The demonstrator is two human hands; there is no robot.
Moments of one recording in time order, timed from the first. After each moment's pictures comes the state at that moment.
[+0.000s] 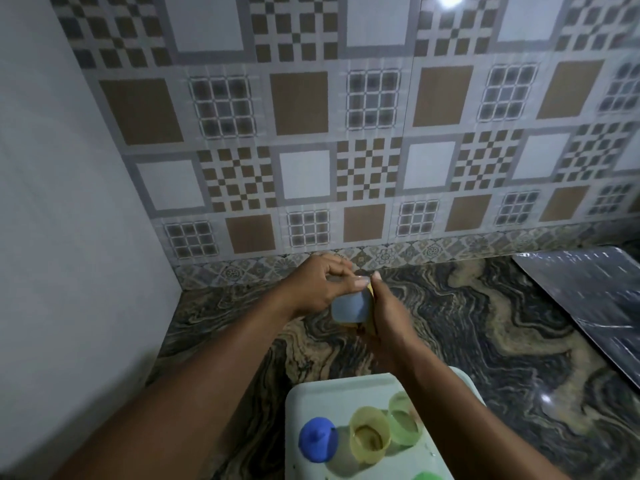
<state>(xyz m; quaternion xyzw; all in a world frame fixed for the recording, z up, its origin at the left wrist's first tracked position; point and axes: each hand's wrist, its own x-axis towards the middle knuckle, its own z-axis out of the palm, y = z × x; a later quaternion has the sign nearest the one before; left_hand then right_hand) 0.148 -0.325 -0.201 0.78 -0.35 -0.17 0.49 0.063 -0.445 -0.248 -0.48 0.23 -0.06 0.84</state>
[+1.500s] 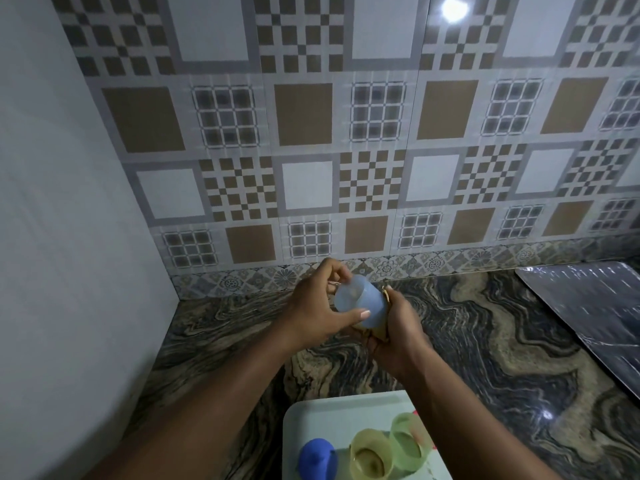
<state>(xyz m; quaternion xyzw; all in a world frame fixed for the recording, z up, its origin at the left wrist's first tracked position) 0.149 -0.320 -0.231 0.81 -0.35 -0.01 0.47 0.076 -0.459 -0.239 -0.43 0.29 -0.06 0.85</state>
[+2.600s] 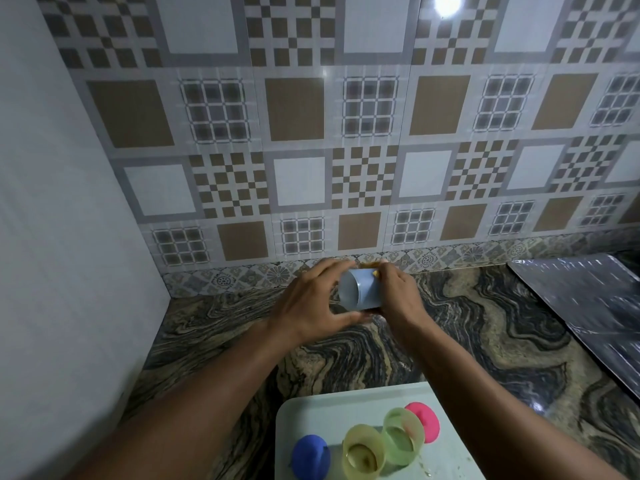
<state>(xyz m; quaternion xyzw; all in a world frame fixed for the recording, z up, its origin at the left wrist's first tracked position) 0.157 -0.328 -0.235 0.82 -0.44 0.14 0.33 0.090 -0.482 -0.228 -0.66 0.22 -0.18 0.70</state>
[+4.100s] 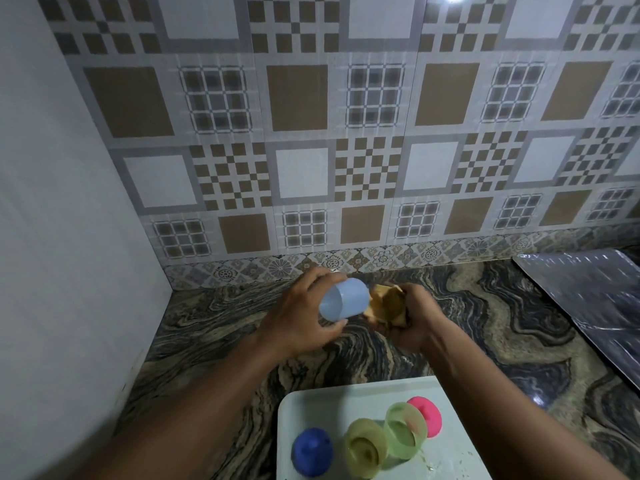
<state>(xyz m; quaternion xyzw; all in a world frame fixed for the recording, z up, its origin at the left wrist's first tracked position) 0.164 -0.306 -0.275 0.82 -0.45 0.13 0.32 0.091 -0.511 -0.256 -0.45 0.37 0.01 0.81</state>
